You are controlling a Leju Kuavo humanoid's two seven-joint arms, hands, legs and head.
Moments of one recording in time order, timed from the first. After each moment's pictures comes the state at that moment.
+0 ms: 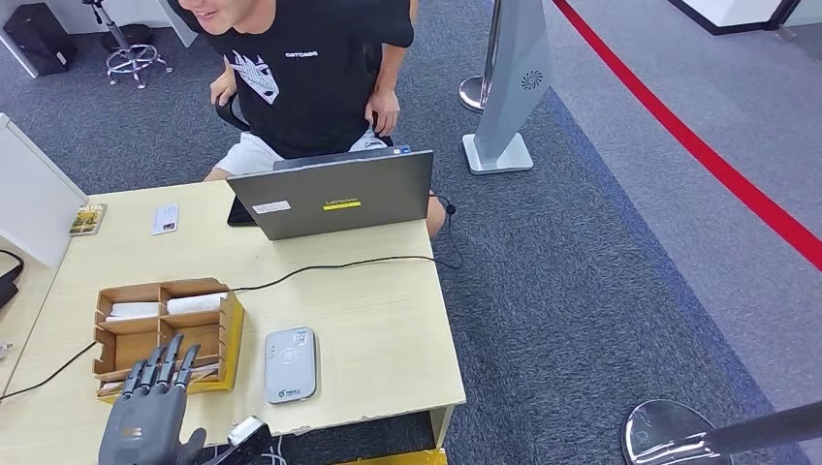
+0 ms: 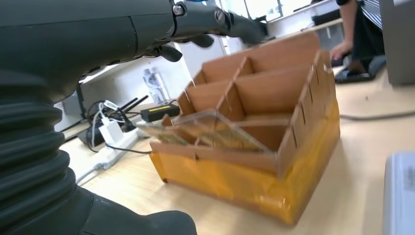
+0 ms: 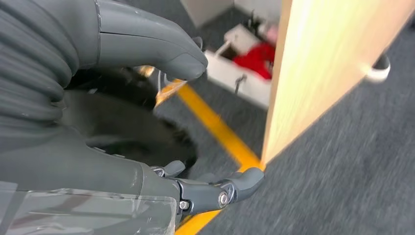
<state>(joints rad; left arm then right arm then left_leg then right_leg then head) 0.31 0.04 -0.16 -1.93 -1.42 -0.06 0.10 0.47 0.34 -0.04 -1.23 -0.43 -0.27 -0.13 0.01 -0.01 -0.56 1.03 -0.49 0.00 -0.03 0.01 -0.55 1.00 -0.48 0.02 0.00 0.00</state>
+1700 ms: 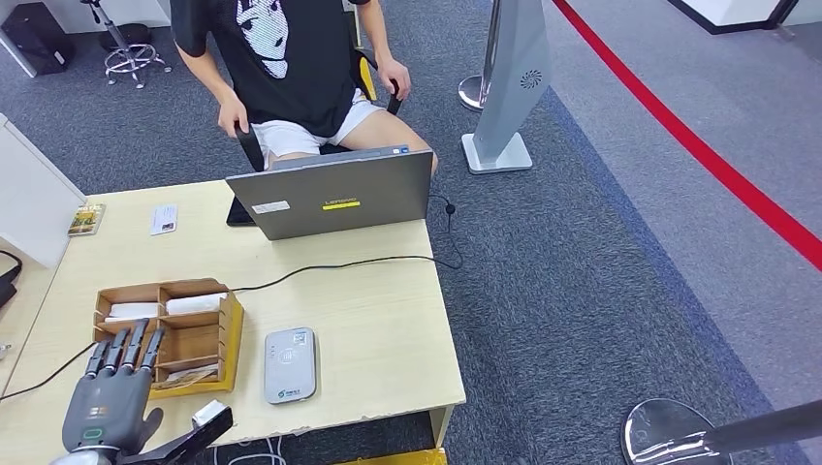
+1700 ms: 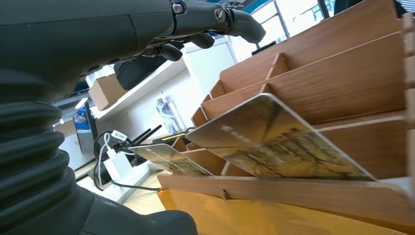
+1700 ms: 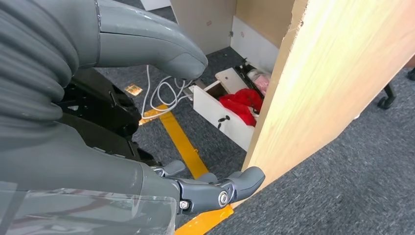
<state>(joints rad) 0.19 0.10 -0.02 -1.77 -1.49 0.00 -0.01 0.44 0.35 -0.06 -1.15 -0.40 -0.04 -0.26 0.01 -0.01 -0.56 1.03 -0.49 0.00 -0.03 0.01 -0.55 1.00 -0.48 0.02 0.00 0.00</state>
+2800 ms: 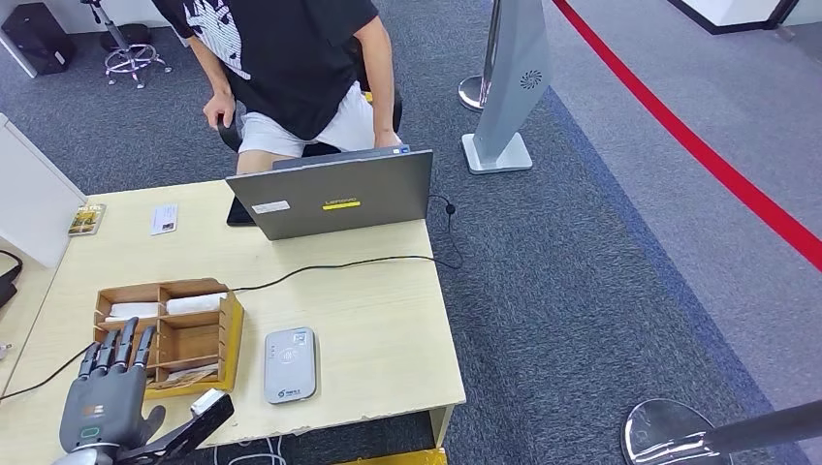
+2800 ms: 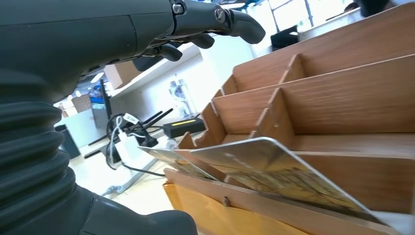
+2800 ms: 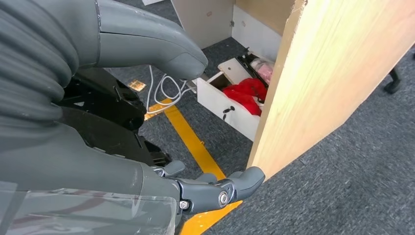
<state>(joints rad) 0.19 0.05 -0.01 -1.80 -1.45 -0.02 0.04 0.45 0.35 -0.05 -1.17 -0.42 -0.10 -0.24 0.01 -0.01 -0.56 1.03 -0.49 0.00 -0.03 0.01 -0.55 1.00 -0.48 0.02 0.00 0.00</state>
